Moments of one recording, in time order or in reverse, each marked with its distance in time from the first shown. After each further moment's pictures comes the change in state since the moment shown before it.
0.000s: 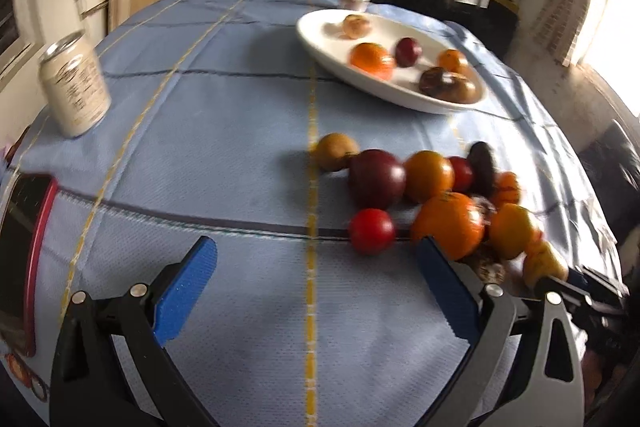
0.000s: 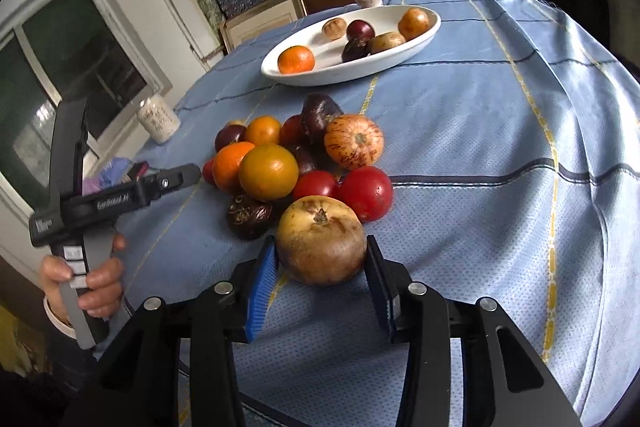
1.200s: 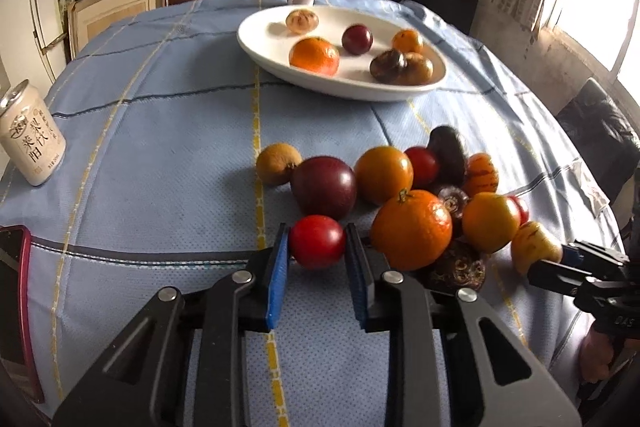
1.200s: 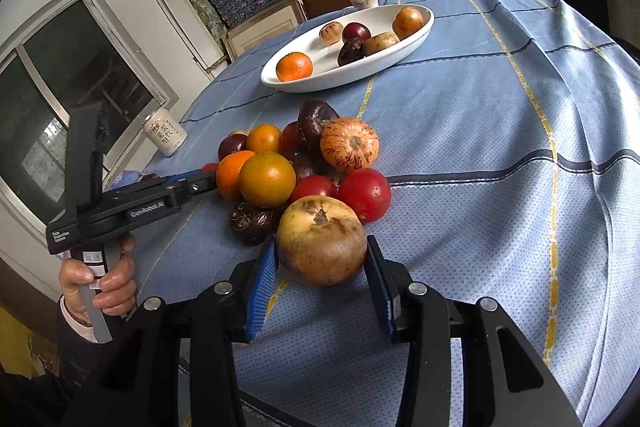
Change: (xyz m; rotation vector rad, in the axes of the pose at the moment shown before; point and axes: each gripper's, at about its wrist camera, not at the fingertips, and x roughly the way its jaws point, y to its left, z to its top) left arm 0.013 -0.021 0.009 0.124 0.013 -0.059; right arm -0.002 -0.005 -0.002 0.027 -0.008 0.036
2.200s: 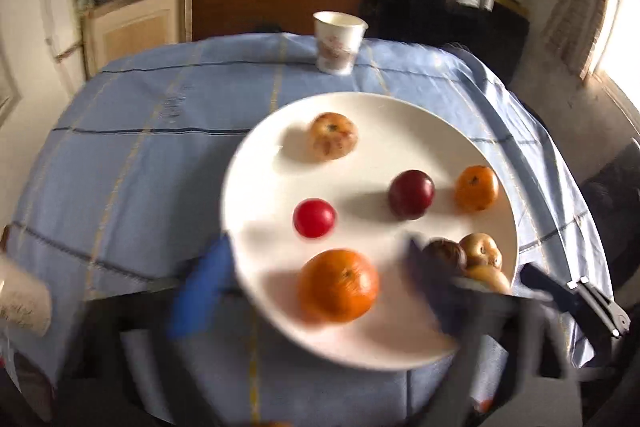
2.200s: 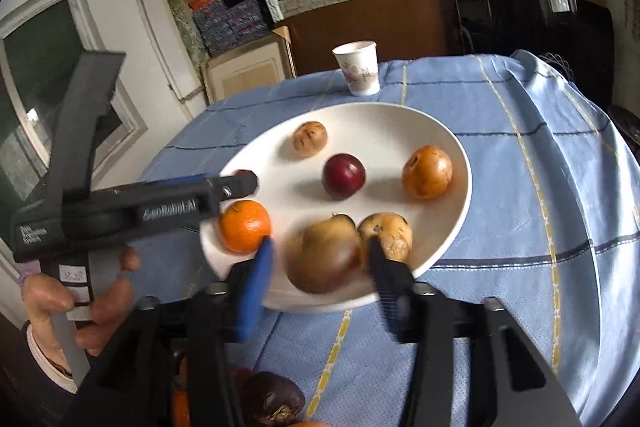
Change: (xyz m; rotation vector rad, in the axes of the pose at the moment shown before) left arm 0.075 0.006 0.173 -0.111 -0.040 0.123; right arm 0.072 -0.003 0.164 -0.094 -0.144 -0.094
